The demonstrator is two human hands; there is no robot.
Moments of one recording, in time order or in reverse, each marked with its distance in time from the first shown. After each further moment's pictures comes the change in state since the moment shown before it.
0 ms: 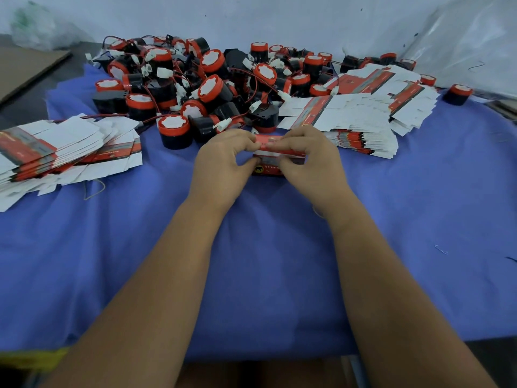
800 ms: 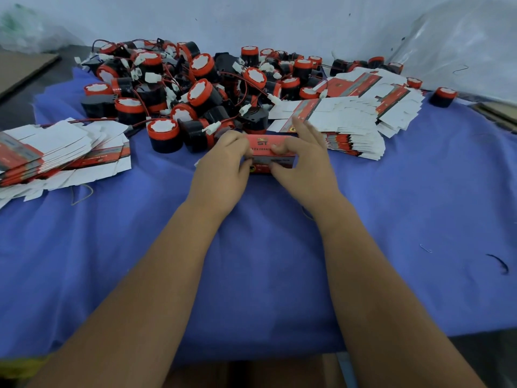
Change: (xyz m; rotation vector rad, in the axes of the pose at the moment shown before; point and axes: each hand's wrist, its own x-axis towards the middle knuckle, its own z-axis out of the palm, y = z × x) left_hand 0.002 0.009 0.009 0.171 -0.140 0.051; right_hand 0.005 0.016 -0.001 -0.180 0.044 0.030
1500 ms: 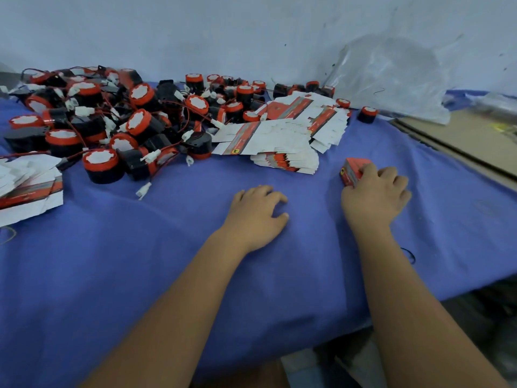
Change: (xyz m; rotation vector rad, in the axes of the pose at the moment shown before) left_hand 0.011 0.095 0.074 -0.011 -0.535 0.006; right_hand -0.039 0.094 -0.131 -0.745 0.287 0.716
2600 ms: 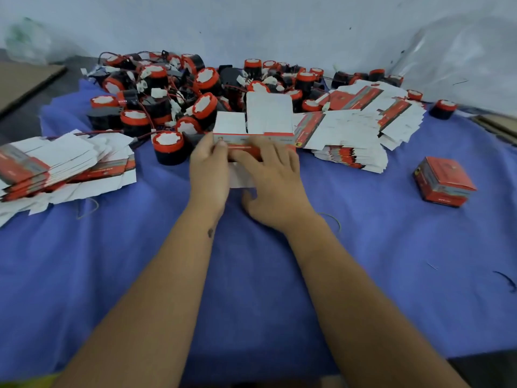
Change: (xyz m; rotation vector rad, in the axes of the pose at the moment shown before) left_hand -0.029 -0.103 -0.068 -0.999 0.780 -0.380; right_hand -0.113 -0.174 0.021 0.463 -0.152 -1.068
